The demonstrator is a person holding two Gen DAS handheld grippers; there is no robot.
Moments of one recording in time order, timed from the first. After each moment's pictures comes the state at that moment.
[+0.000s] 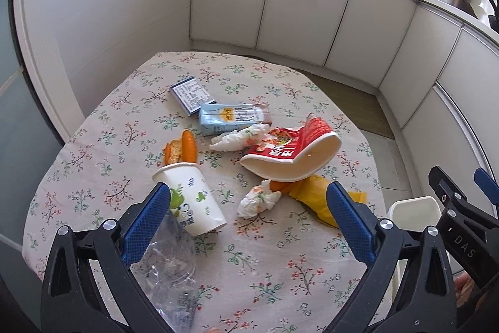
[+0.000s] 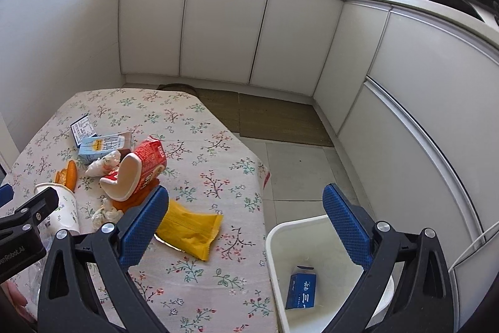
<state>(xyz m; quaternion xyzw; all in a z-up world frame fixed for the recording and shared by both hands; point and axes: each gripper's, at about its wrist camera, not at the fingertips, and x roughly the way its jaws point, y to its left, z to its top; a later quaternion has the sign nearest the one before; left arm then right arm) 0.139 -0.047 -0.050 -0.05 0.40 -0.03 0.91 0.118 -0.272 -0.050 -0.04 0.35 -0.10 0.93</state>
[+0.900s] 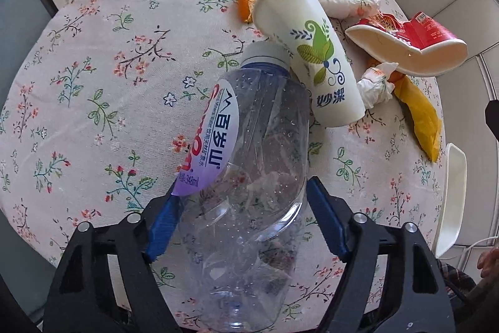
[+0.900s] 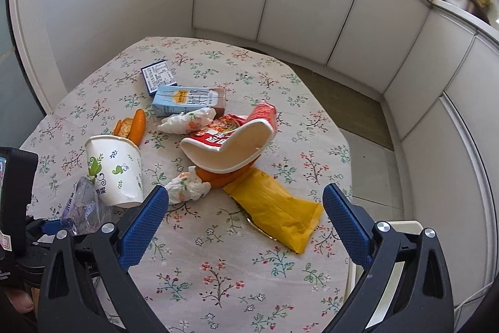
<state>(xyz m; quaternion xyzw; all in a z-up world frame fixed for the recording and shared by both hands) 0.152 0.046 -0.170 -0.10 0.61 -0.02 0.78 0.147 -0.171 -0.089 -0.09 0.43 0.04 0.90</state>
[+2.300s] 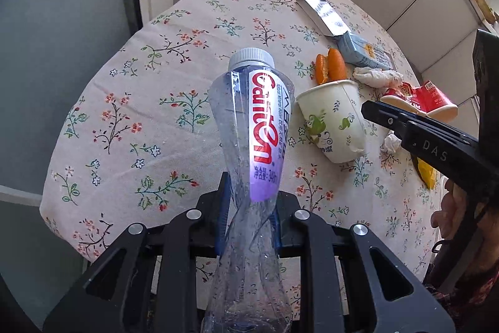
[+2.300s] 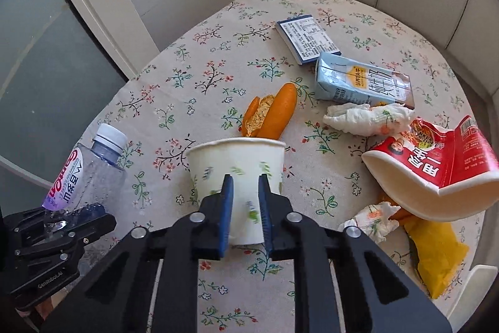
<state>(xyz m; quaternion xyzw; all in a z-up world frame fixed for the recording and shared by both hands) 0.118 0.149 -0.127 -0.15 0.54 0.01 0.83 0.194 -0.047 -0.146 -0.05 0.53 0.25 0.81</state>
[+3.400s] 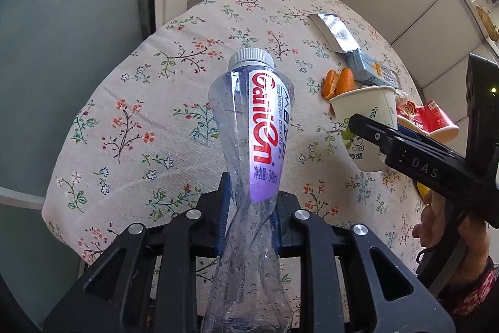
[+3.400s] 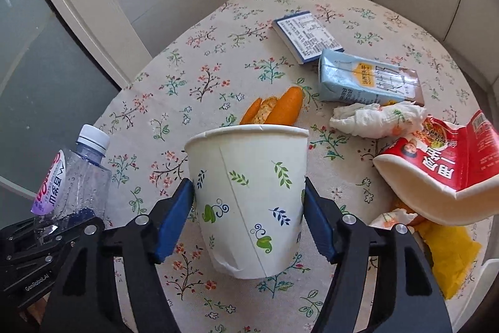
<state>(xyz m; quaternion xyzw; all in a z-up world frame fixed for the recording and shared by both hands) 0.121 0.163 -0.122 -0.17 0.53 0.02 0.83 0.208 -0.039 -0.155 -0.02 0.52 0.24 0.82</state>
